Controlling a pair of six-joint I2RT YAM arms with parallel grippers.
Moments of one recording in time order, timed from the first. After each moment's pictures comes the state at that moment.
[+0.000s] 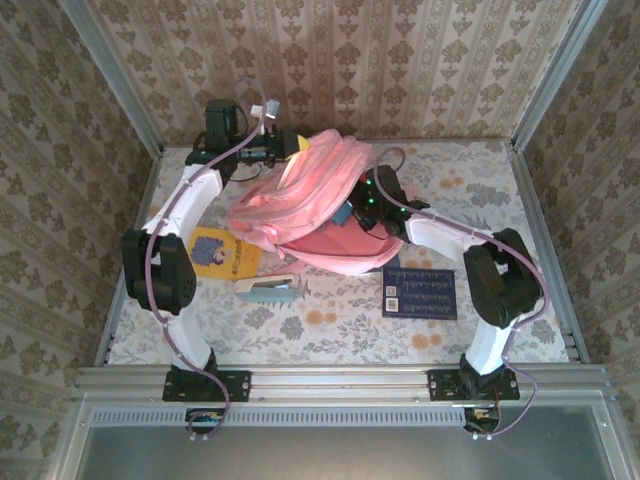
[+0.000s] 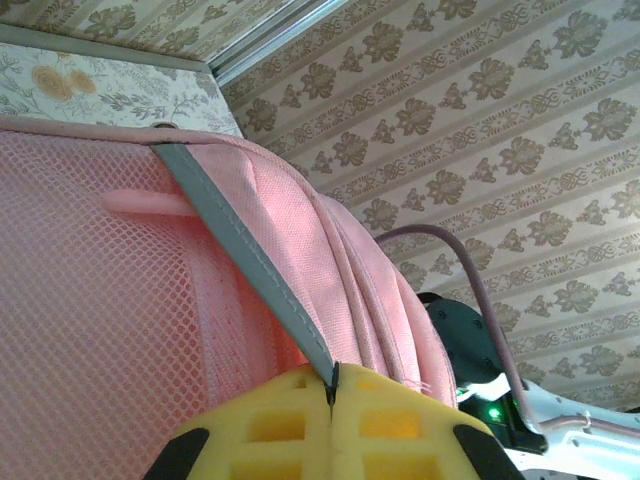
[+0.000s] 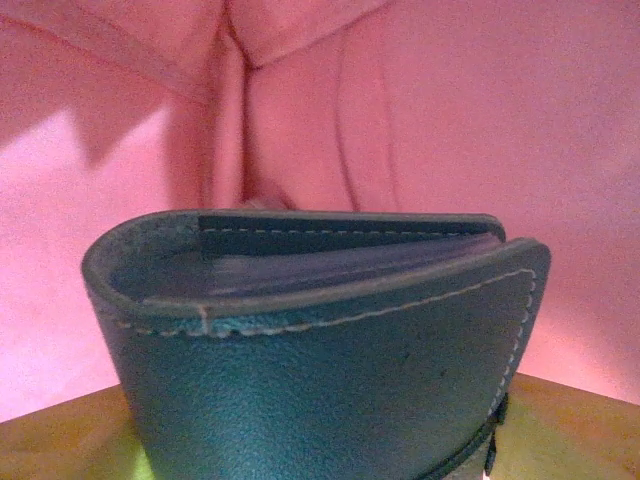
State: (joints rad) left arm -0.26 1.84 1.66 -0.19 1.11 -0.69; right arm 0.46 1.80 1.20 0.00 -0.14 1.25
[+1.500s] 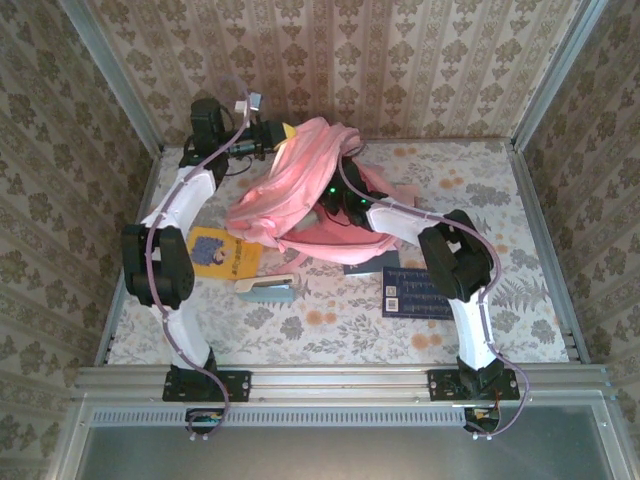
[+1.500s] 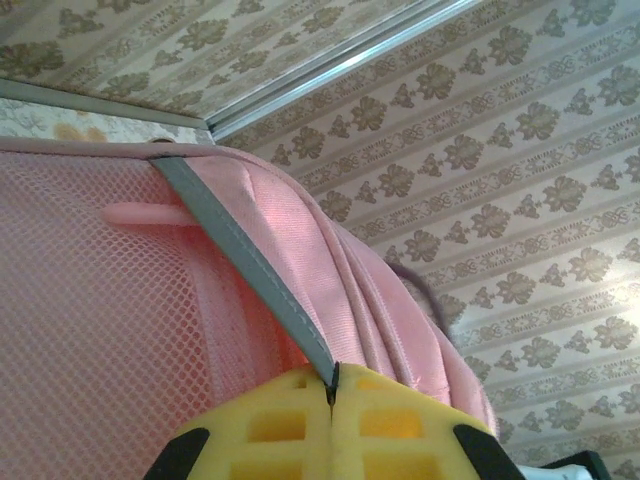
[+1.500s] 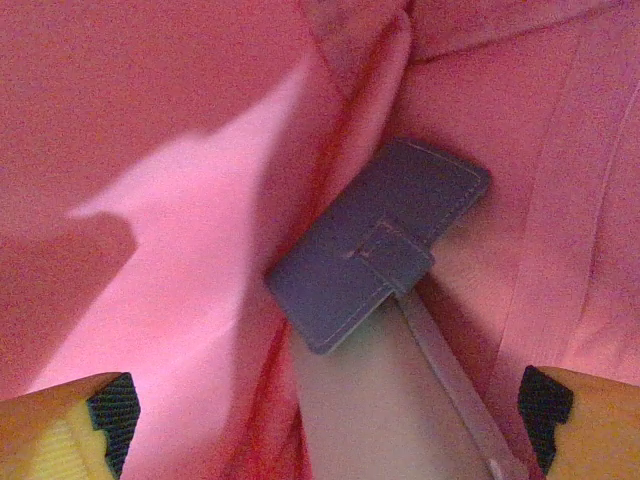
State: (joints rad) left arm -0.18 1.88 1.61 0.09 1.12 -0.93; right arm 0.57 2.08 1.52 0.10 -0.10 1.06
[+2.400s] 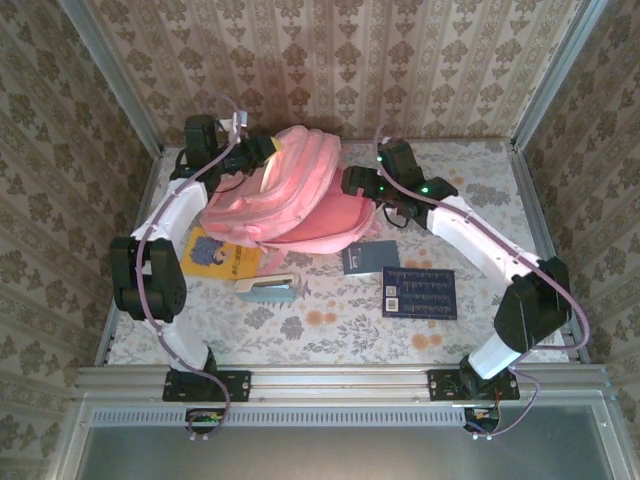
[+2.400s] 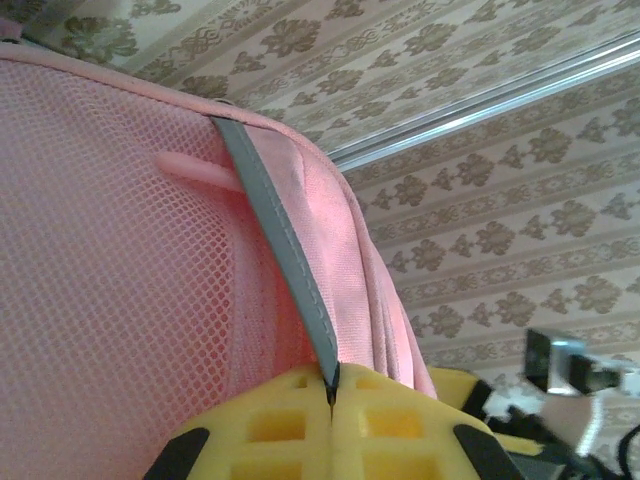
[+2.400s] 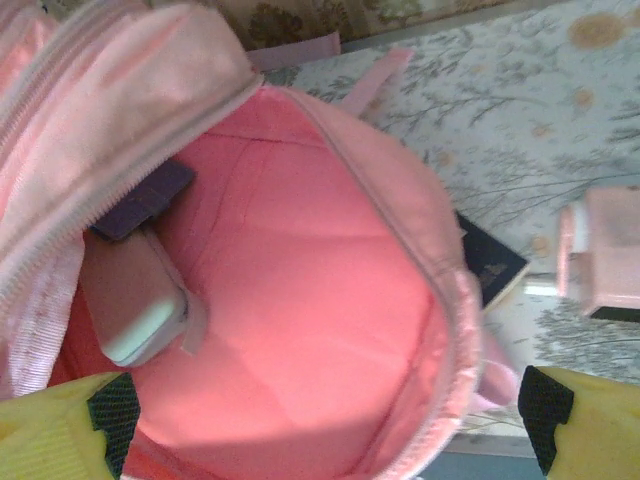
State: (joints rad) left arm -0.16 1.75 1.44 -0.06 0.88 -0.82; right arm 0.46 1.58 1.42 -0.51 0.11 0.53
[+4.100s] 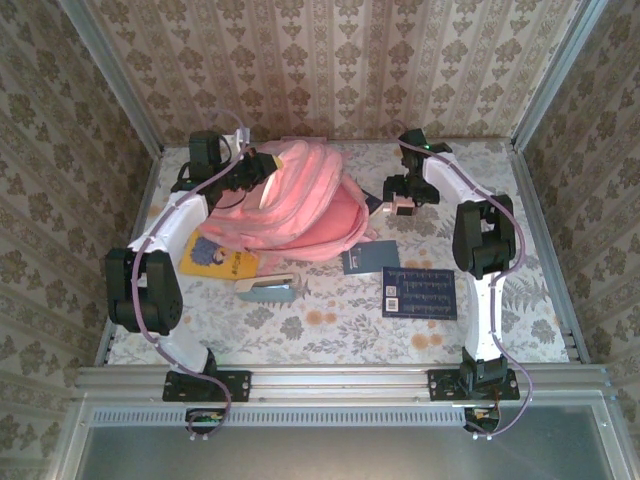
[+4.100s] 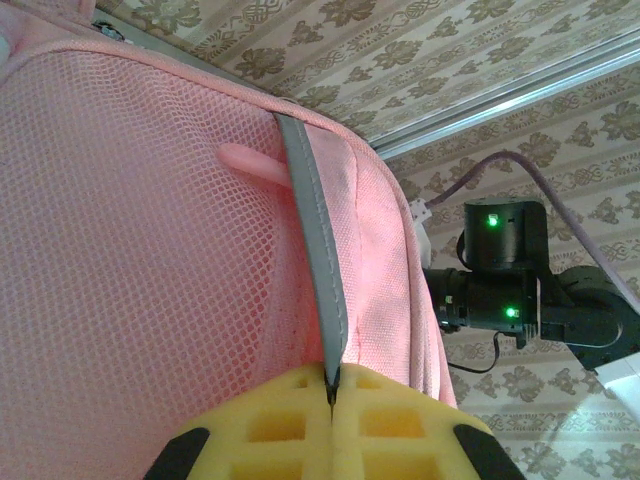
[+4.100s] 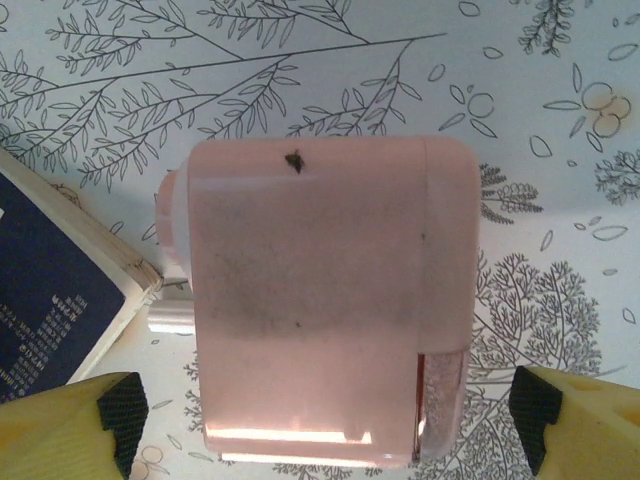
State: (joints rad) left arm -0.18 1.67 1.31 -0.10 0.80 -0.72; right arm 0.17 2.22 1.90 -0.97 0.07 0.26
